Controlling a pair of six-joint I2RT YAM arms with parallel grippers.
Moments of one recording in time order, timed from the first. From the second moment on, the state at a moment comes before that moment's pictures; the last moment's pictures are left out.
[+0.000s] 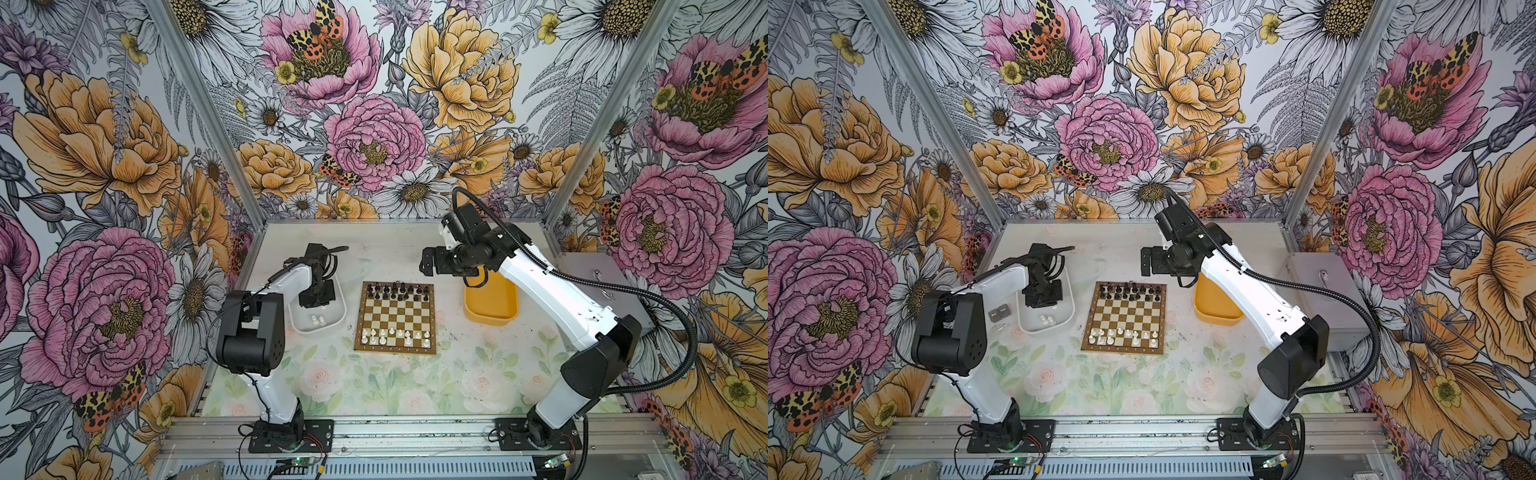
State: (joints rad) left arm -0.11 1.78 1.18 -0.75 -0.08 -0.32; right arm 0.58 1.67 1.77 -1.12 -0.08 0.47
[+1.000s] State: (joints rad) left arm -0.40 1.51 1.32 -0.93 -0.10 -0.43; right arm 0.59 1.47 1.60 -1.12 -0.07 0.48
